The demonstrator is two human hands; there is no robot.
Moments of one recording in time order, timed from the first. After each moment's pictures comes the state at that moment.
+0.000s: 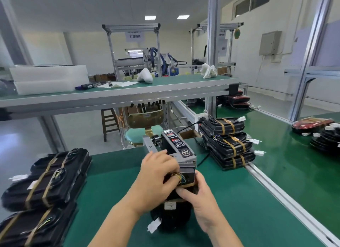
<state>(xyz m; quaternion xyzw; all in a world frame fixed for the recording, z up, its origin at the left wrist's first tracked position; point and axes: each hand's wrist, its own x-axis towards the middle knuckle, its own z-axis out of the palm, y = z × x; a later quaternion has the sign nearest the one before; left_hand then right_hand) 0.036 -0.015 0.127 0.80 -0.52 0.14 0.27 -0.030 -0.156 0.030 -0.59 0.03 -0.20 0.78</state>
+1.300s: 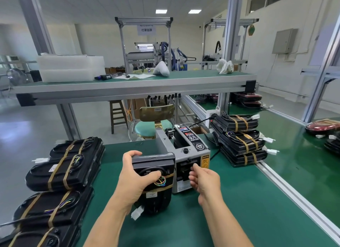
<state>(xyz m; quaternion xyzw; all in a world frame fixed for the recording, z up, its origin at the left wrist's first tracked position) 0.051 0.059 0.091 0.73 -0.20 -0.02 0.65 0.016 -0.138 0.044 -0.47 0.33 -0.24 0.78</state>
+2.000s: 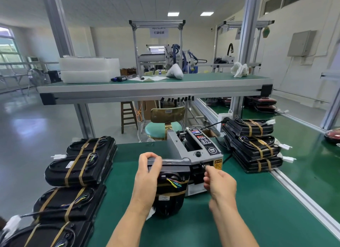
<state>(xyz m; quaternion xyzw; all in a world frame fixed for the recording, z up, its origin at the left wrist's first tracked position) 0.048 0.048 0.085 0.72 -0.15 0.02 0.68 0.005 -0.117 0.069 -0.47 0.33 -0.30 0.76</state>
